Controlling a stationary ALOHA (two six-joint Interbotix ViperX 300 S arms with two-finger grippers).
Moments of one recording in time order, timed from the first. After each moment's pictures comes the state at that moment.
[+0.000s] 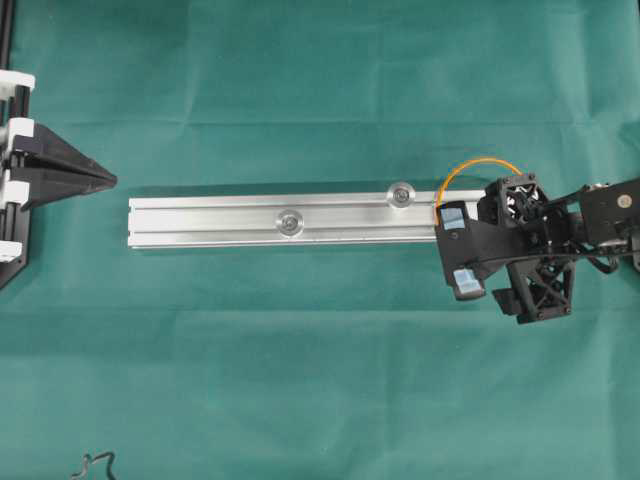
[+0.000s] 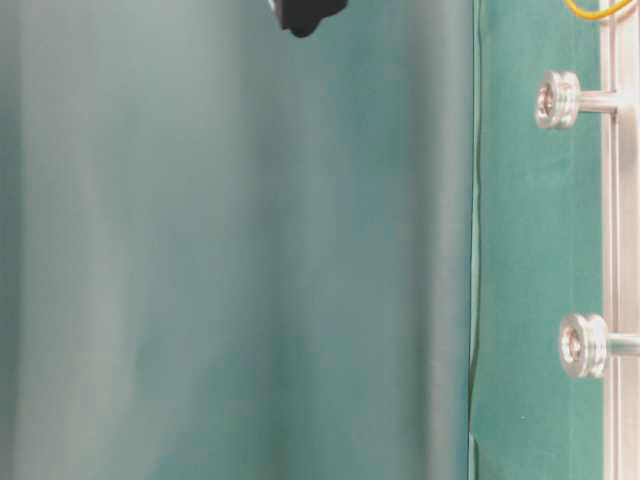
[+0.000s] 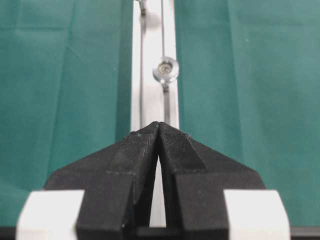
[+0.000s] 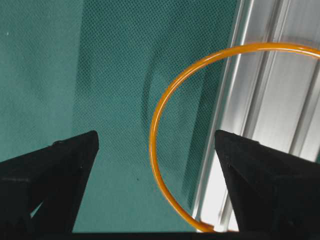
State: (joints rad) left arm 0.00 -0.96 0.95 0.03 0.50 -0.01; right arm 0.14 -0.18 0.83 0.03 0.64 0.12
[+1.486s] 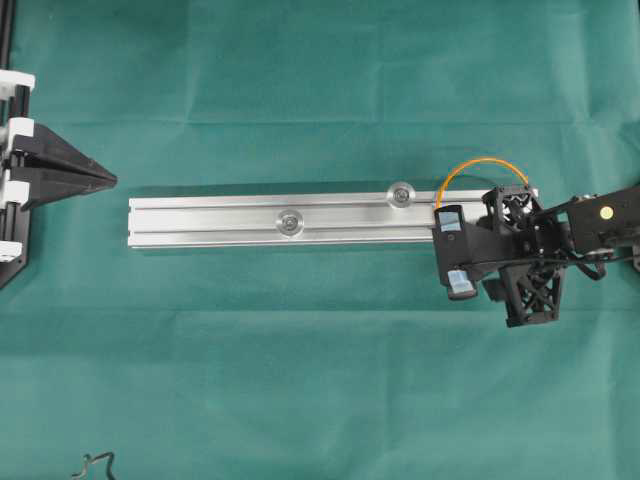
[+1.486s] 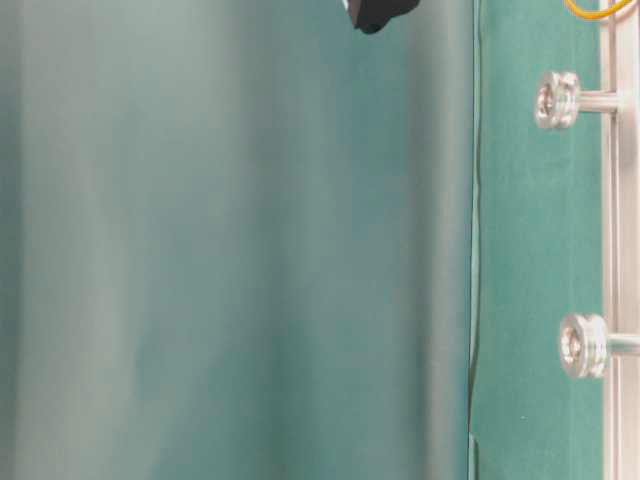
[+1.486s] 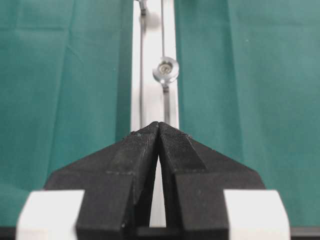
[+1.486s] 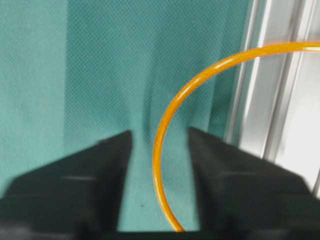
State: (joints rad) left arm 0.00 -0.96 0.95 0.03 0.50 -0.01; right arm 0.14 -0.11 0.88 0.03 0.50 0.17
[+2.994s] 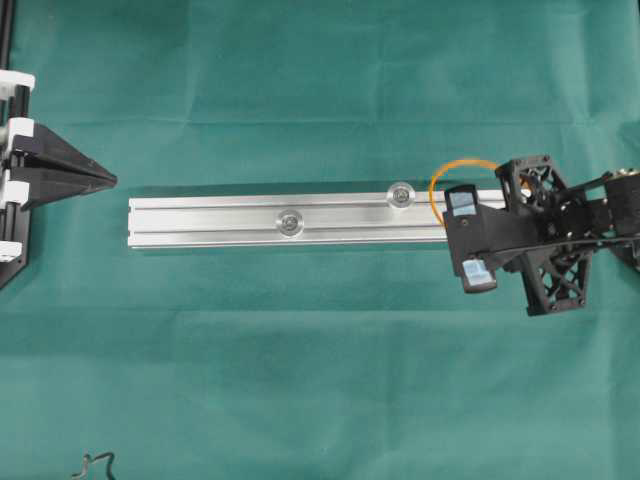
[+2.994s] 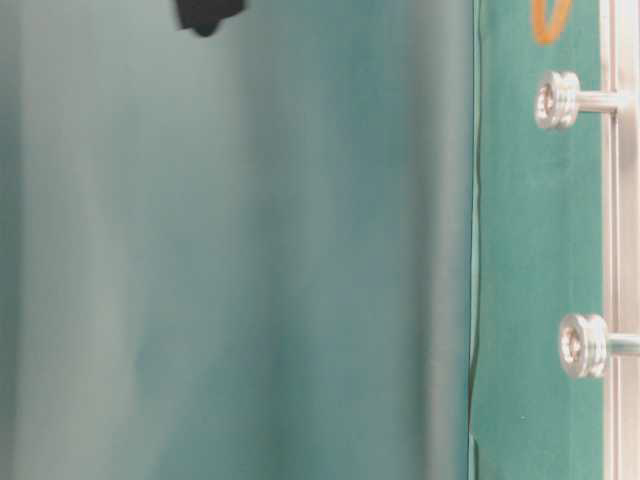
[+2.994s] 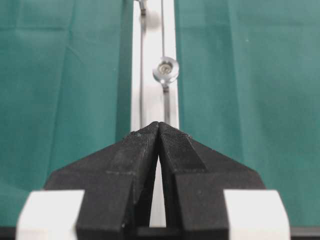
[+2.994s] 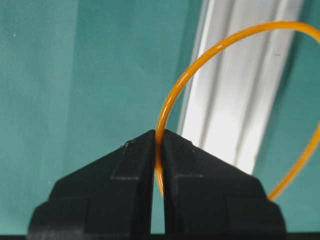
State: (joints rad) left arm 0.00 -0.96 0.95 0.03 0.50 -0.01; right arm 0.14 -0.30 0.71 -0.06 0.87 0.17
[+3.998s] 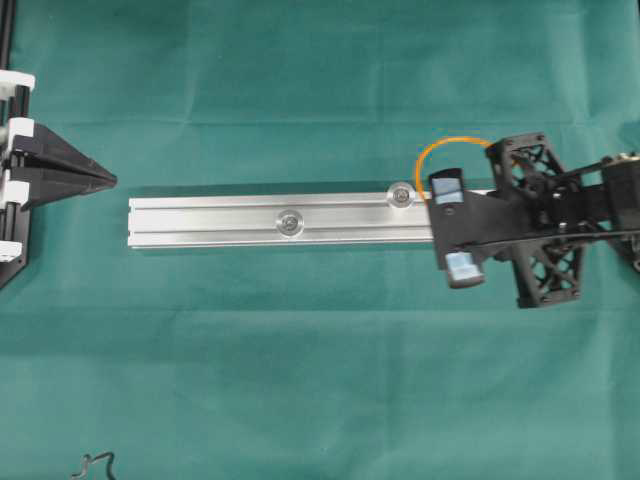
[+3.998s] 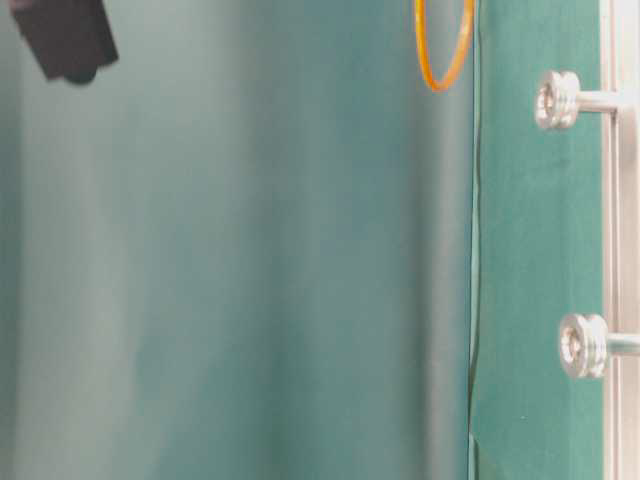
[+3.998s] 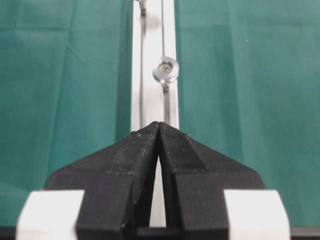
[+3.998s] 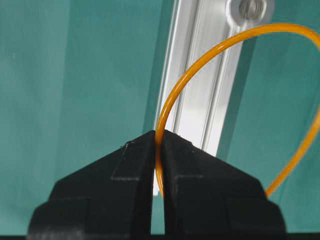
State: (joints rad) left arm 0.00 -0.96 0.95 0.03 0.50 -0.01; right arm 0.14 -0.26 0.53 -0.11 1.03 0.16
